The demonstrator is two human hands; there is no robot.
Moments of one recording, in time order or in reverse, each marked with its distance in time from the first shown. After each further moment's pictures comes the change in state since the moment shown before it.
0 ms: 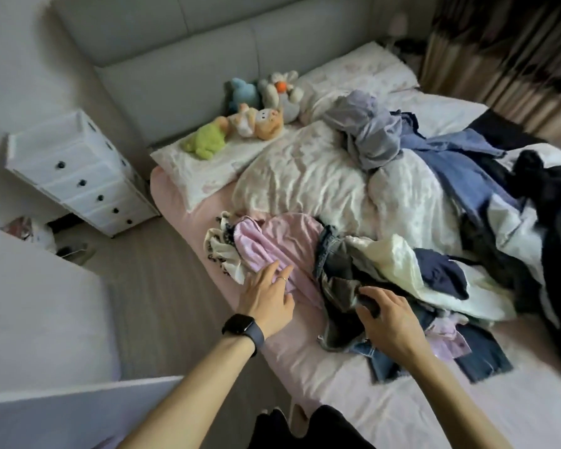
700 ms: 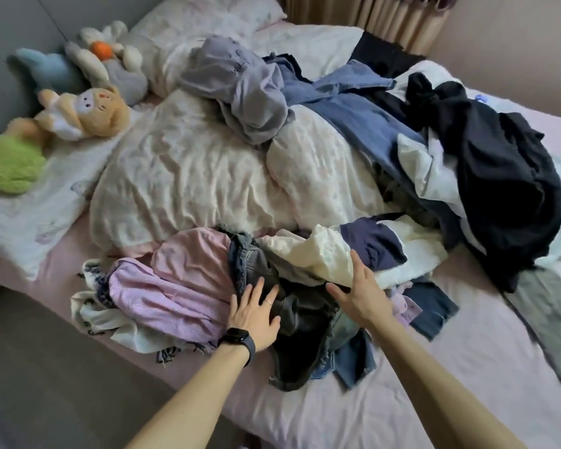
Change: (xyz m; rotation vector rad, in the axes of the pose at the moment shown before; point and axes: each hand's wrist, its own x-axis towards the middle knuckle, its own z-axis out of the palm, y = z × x) left_hand 0.195 0.047 0.182 0.267 -0.467 0.265; right_hand 0.138 0.152 0.036 0.054 0.017 0.585
